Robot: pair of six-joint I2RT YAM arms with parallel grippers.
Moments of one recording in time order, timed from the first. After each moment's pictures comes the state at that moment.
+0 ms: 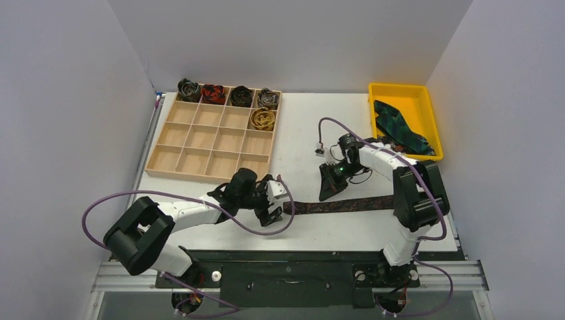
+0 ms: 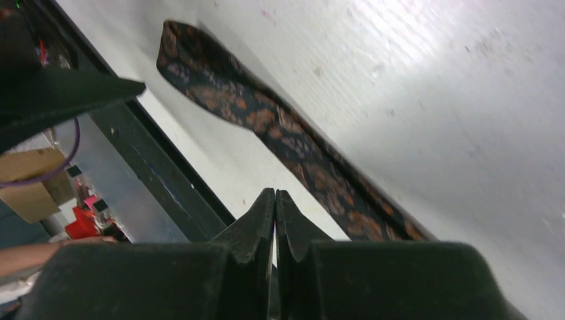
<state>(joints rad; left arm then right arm) -0.73 1.42 0.57 0.17 0.46 0.34 0.29 1.75 1.13 -0.88 -0.72 -0.19</state>
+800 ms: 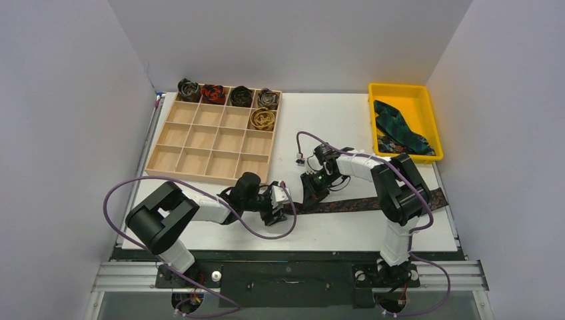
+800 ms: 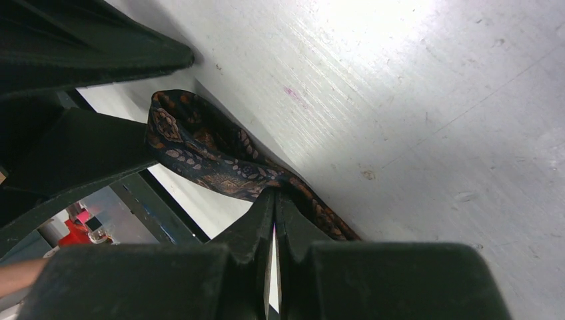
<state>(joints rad) -0.73 1.61 0.51 0.48 0.54 0.37 0.50 1.88 1.09 -0.62 -0.65 0.07</state>
